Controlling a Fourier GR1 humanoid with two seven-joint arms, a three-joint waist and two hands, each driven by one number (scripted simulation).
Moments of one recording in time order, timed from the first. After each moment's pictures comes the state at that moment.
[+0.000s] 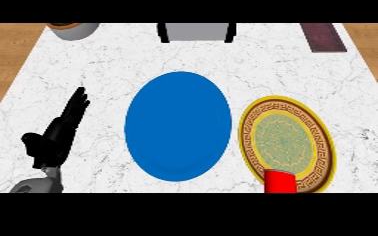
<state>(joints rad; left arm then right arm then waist) -0.05 0.23 0.07 -1.35 0.03 -0.05 -0.12 0.61 -0.18 0.95 -2.40 1.79 -0.27 0.84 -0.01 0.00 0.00</state>
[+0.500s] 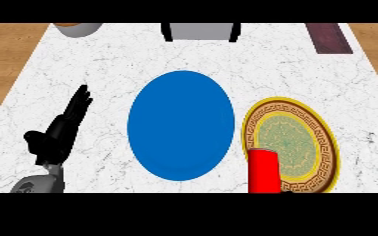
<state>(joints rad) -0.07 0.23 0.07 -1.34 0.02 -0.07 -0.13 0.30 -0.14 0.94 -2.35 1.70 -0.03 0.94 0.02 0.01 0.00</state>
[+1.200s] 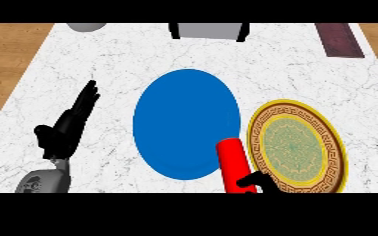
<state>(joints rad) -0.10 0.21 0.04 -1.35 0.00 -0.07 -0.11 0.08 -0.22 0.92 -2.27 1.34 -0.09 1.01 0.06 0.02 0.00</state>
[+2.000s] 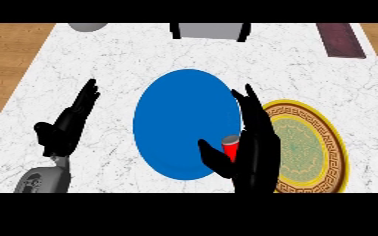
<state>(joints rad) -0.12 0.21 0.05 -1.33 0.01 -0.08 -0.11 -0.18 -0.03 0.65 -1.82 1.25 -0.45 1.03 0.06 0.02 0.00</state>
